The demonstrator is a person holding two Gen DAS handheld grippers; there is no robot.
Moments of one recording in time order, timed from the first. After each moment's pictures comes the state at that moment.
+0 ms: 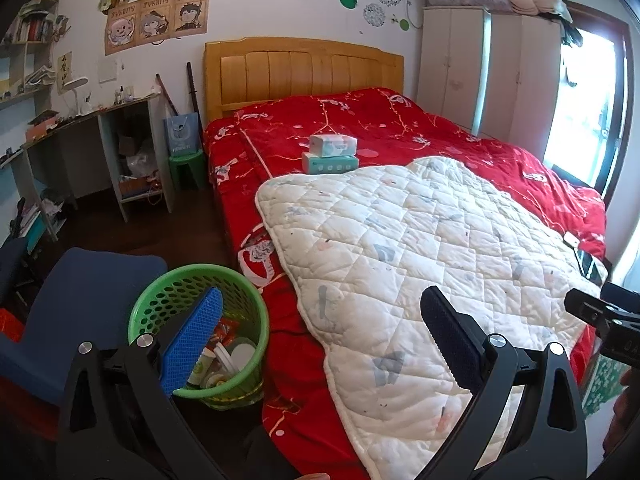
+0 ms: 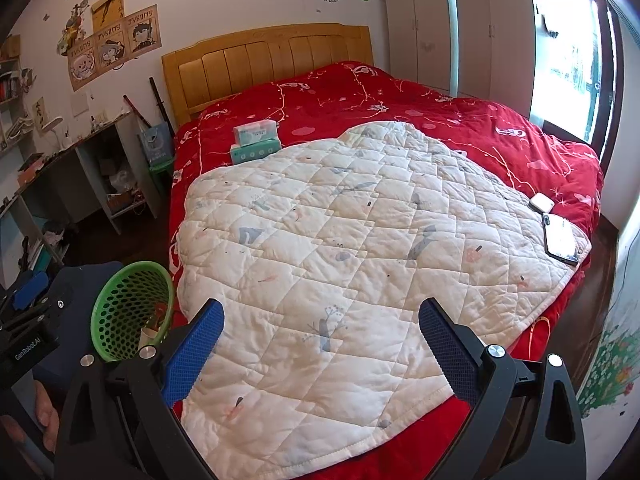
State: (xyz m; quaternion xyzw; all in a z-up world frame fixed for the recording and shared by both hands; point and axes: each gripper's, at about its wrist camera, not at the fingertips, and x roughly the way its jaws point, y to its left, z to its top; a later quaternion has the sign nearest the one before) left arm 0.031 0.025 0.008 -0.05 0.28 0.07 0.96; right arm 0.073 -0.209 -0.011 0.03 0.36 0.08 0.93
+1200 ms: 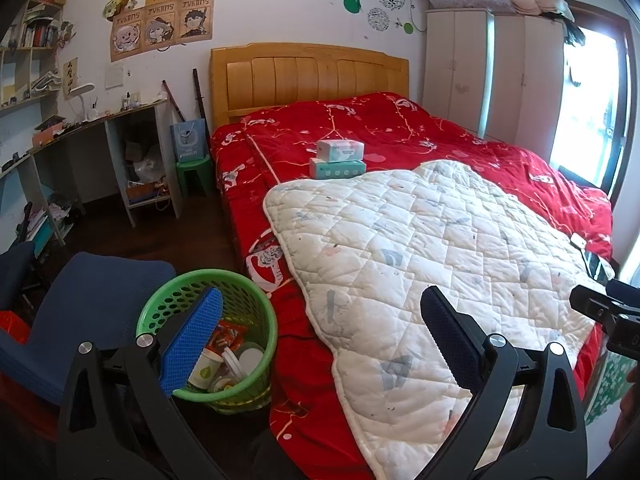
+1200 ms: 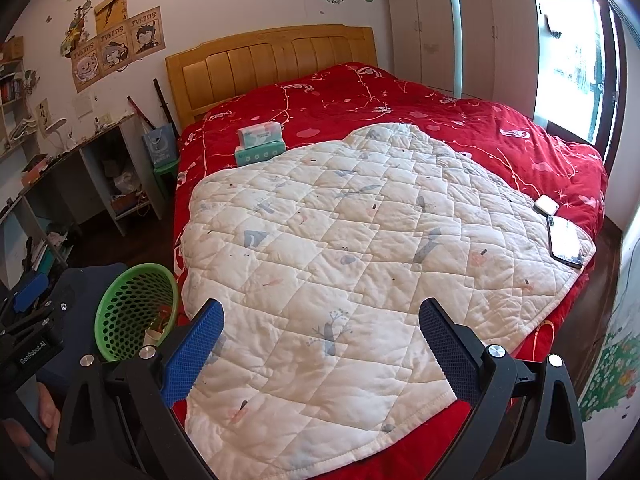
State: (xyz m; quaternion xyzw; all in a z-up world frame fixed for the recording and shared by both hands) left arm 0.028 0.027 0.010 -0.04 0.28 0.08 0.96; right arm 0.076 -0.204 -0.011 0.03 0.36 0.08 0.93
